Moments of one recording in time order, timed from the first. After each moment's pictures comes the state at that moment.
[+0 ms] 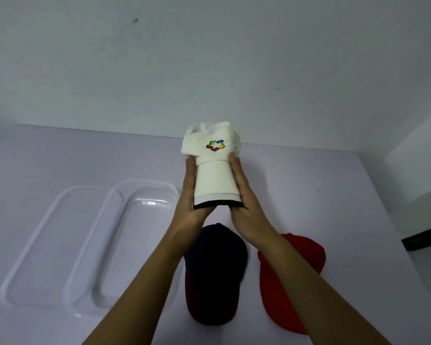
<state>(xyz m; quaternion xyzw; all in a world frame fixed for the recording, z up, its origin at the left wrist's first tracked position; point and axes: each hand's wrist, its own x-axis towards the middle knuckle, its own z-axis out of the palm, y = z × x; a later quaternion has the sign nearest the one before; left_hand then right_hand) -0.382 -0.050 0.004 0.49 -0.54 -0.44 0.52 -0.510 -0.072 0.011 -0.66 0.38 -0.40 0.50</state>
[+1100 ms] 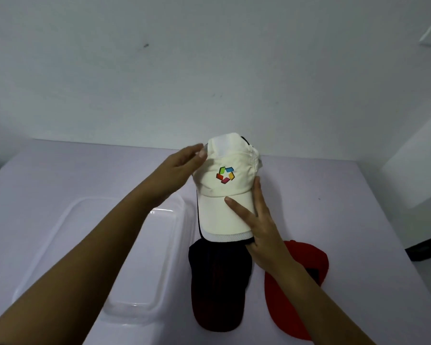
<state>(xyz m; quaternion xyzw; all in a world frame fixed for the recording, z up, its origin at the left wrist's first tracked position) -0.326 -0.097 0.072 0.56 -0.59 -0.46 0.36 -0.538 -0.048 -0.017 -0.82 0.41 -0.34 0.23</state>
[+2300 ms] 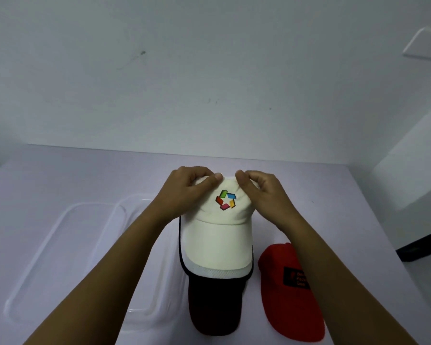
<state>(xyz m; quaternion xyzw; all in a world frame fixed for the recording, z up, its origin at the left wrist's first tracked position) -0.348 -0.075 0.075 0.56 -0.64 -0.37 0.37 -0.533 -0.087 0.066 -0.67 0.50 -0.36 0.41</state>
